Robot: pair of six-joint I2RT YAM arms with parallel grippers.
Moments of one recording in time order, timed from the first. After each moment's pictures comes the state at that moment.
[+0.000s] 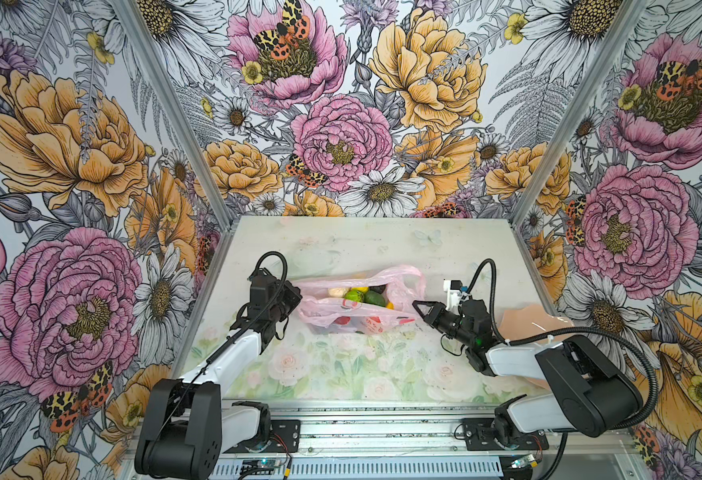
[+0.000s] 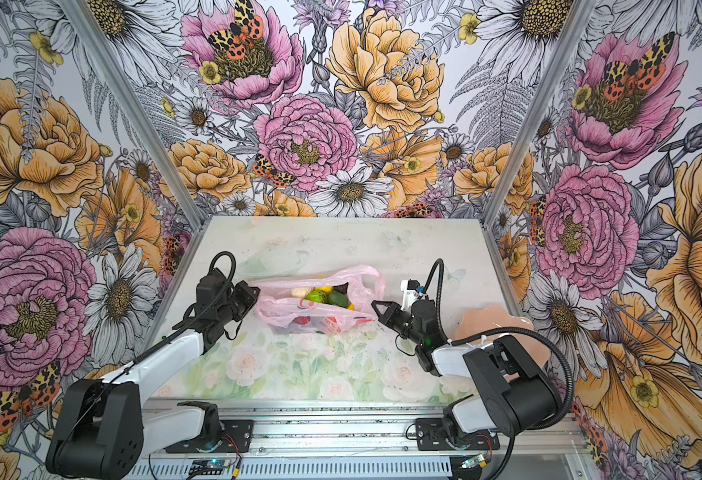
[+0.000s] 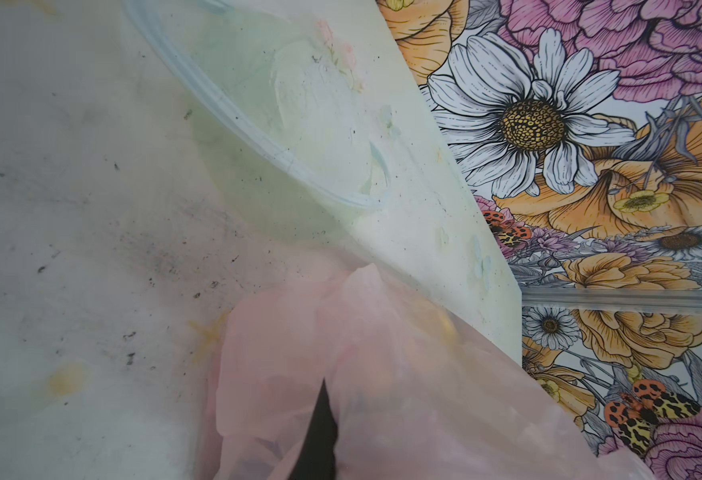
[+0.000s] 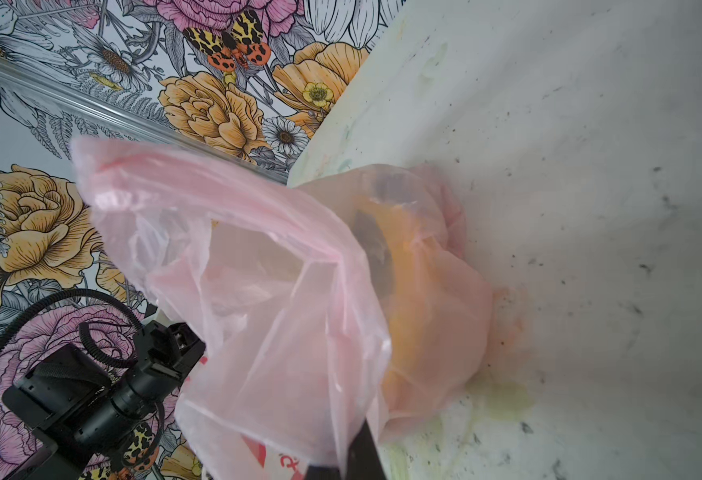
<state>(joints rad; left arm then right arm) -0.13 1.22 0.58 0.07 0.15 -0.93 0.37 1.40 0.29 0.81 -0.39 0.99</state>
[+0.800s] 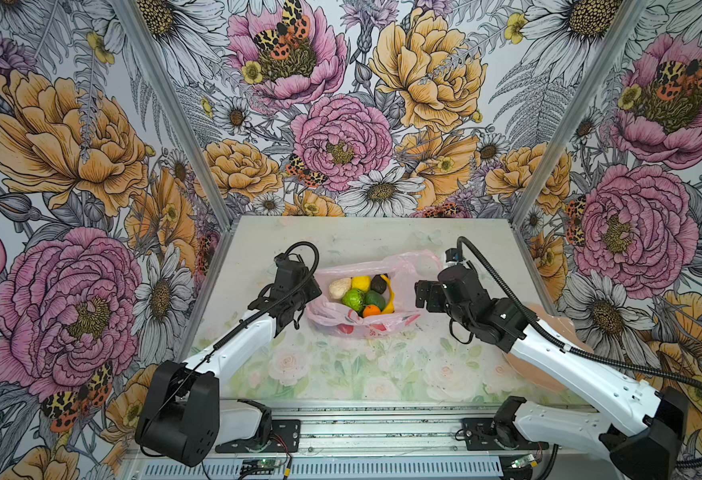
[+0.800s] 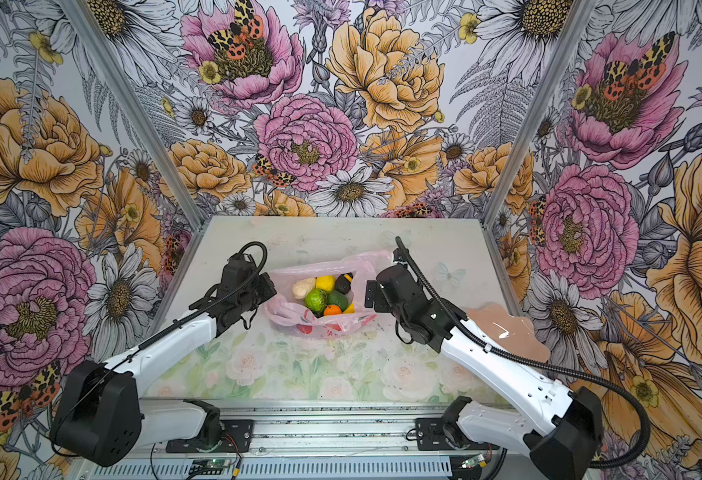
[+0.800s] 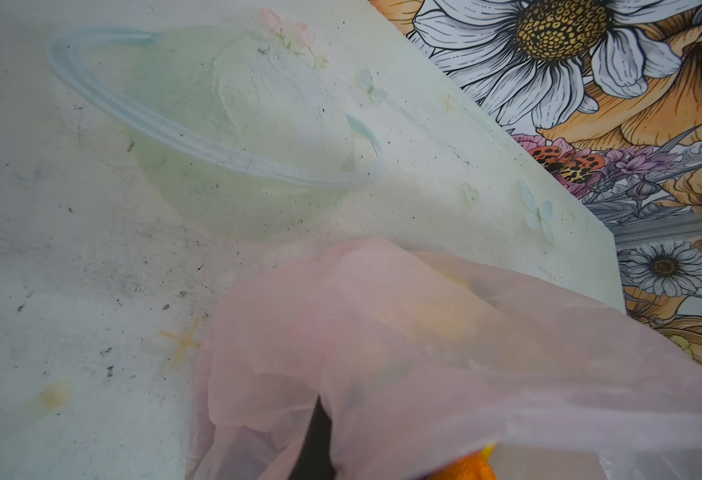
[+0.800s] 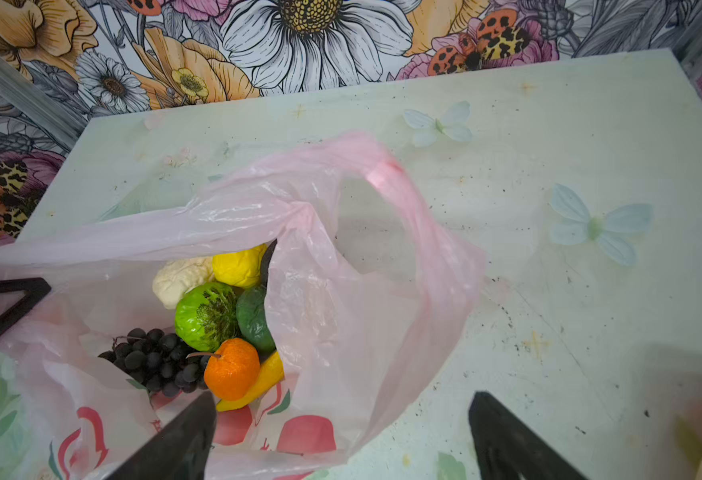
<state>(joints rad) -0.34 1.29 0.78 -0.17 -0.07 -0.76 0.74 1.15 1.06 -0.65 0.40 0.55</state>
